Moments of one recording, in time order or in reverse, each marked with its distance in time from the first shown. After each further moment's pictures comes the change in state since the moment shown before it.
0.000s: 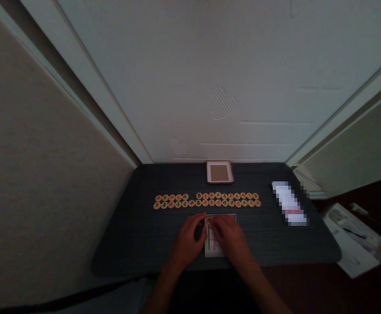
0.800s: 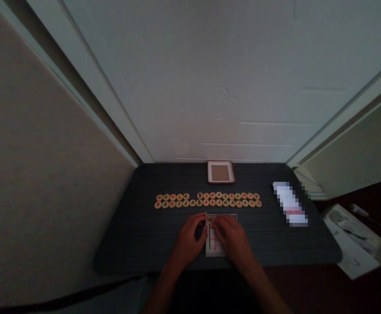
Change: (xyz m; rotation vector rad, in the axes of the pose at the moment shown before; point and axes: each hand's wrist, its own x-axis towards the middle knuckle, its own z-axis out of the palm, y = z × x) left_hand 0.000 0.001 -0.001 -0.045 -0.001 -0.005; right_hand -0.005 0.001 -0.005 0.111 0.040 -0.007
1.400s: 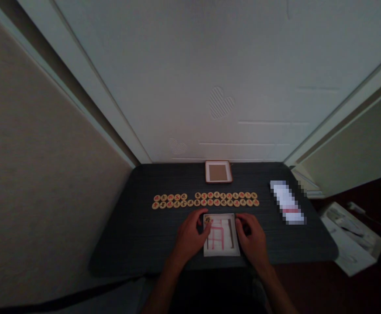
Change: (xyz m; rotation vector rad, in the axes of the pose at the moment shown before) left_hand 0.017 0.012 0.004 0.092 -0.005 -0.124; right_hand -0.029 0.047 -0.023 0.110 0.329 0.265
